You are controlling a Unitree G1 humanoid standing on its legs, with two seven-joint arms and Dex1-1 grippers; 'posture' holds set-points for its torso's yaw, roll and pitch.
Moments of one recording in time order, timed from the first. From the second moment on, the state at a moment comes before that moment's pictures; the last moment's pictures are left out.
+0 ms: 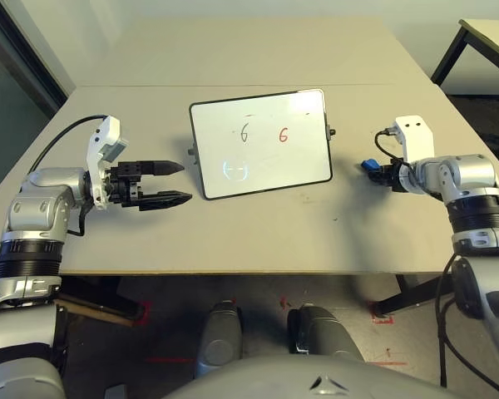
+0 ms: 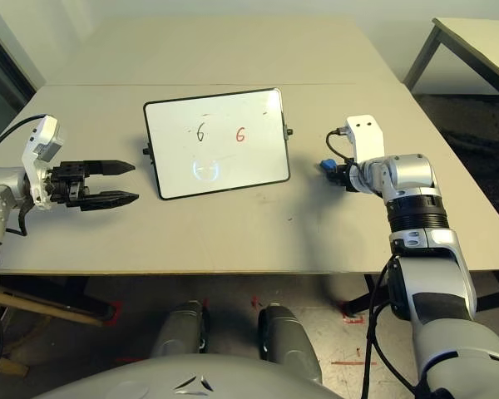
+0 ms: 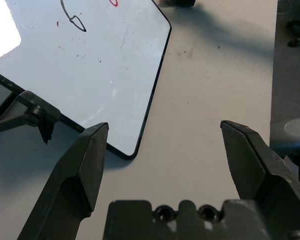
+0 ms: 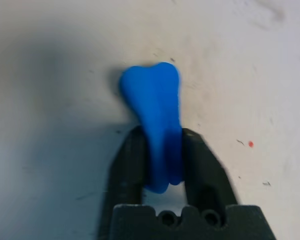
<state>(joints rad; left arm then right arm) -0.45 0.84 0.09 0.29 -0.41 0.40 -1.44 -0.73 -0.52 -0.03 0.45 0.21 1.08 0.38</state>
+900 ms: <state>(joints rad) -0.48 0.83 0.08 0.30 -0.40 0.37 -1.43 -0.81 -0.57 0.57 0.06 -0.28 0.69 0.56</state>
